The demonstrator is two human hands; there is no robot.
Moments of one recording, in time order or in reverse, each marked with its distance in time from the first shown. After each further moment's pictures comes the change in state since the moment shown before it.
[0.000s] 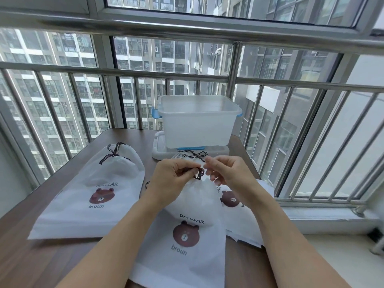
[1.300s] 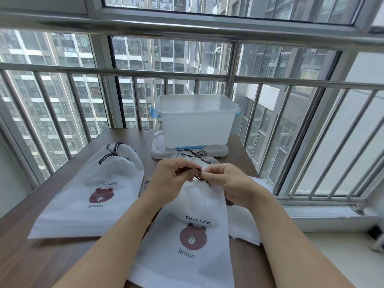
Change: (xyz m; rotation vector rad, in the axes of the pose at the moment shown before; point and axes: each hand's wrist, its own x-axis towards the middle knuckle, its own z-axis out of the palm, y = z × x) left_hand 0.002 -0.004 0.004 -0.081 -0.047 -0.008; right_hand -0.006 0.004 -0.001 0.033 -0.219 0.250
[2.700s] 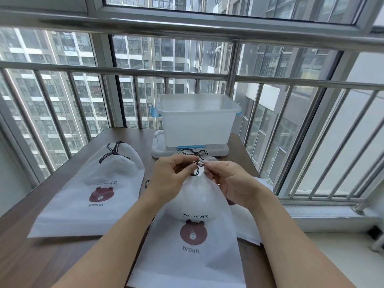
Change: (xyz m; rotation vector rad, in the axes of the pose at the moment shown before) left_hand 0.000 0.003 0.002 -0.080 0.115 -0.084; right_hand 0.002 -0.003 0.000 0.246 -0.046 -0.014
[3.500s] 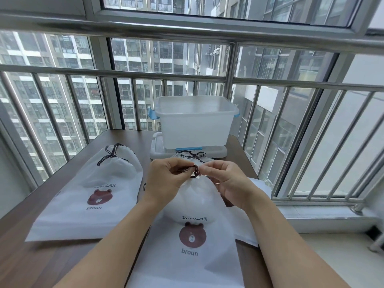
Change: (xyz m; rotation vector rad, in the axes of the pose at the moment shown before) left_hand -0.005 0.005 0.001 0.043 0.077 0.053; right_hand 0.000 0.002 0.002 -0.055 0.074 -0.063
